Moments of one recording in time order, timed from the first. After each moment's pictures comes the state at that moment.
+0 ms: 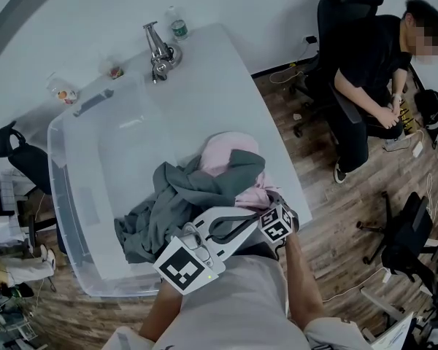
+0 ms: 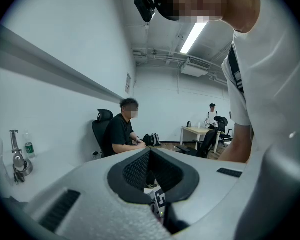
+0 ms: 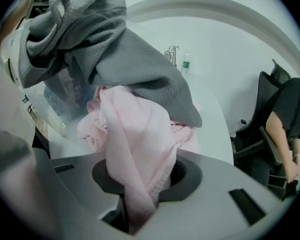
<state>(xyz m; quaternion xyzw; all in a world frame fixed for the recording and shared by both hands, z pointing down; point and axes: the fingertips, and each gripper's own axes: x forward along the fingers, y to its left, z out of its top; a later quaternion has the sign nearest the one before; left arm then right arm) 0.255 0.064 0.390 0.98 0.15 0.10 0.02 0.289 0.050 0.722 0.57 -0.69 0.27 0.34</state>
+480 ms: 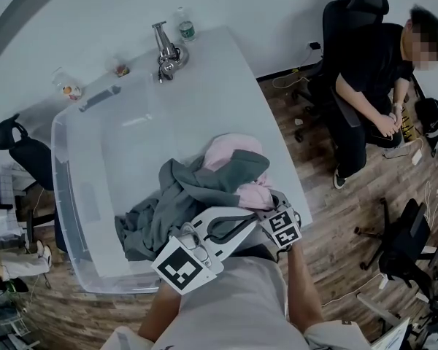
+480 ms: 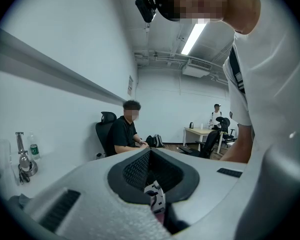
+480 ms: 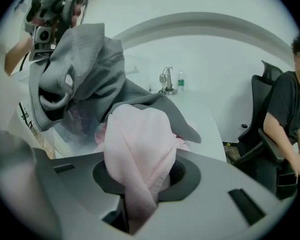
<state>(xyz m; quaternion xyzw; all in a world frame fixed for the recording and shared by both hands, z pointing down) 0.239 0.057 0.384 0.99 0.13 0.09 0.01 0.279 0.033 0.655 0.60 -0.72 0.26 0.24</state>
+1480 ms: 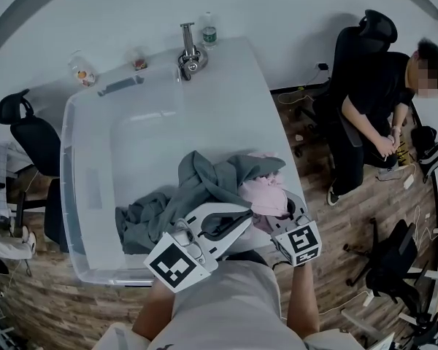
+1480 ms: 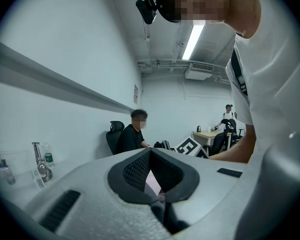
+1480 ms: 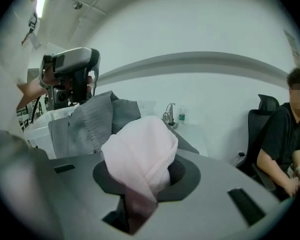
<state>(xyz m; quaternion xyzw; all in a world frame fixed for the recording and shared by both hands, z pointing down) 0.190 0.034 0.353 0.99 0.09 0.05 -0.01 0.257 0.018 0.500 0.63 -0.74 0.14 0.16</state>
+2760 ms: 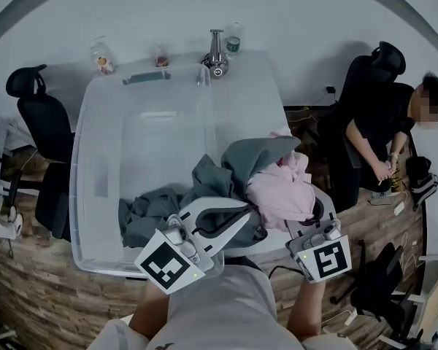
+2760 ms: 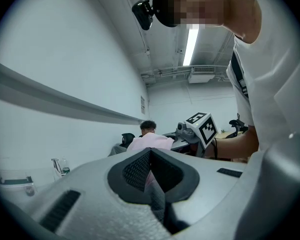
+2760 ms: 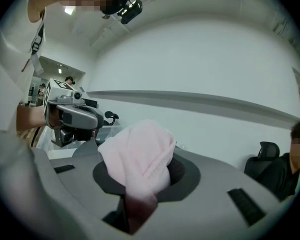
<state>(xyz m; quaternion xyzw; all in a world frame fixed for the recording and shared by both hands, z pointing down) 0.133 0.006 0.310 1.00 0.03 0.00 -0.05 0.214 -0.006 0.334 0.63 -0.76 -0.02 0.14</state>
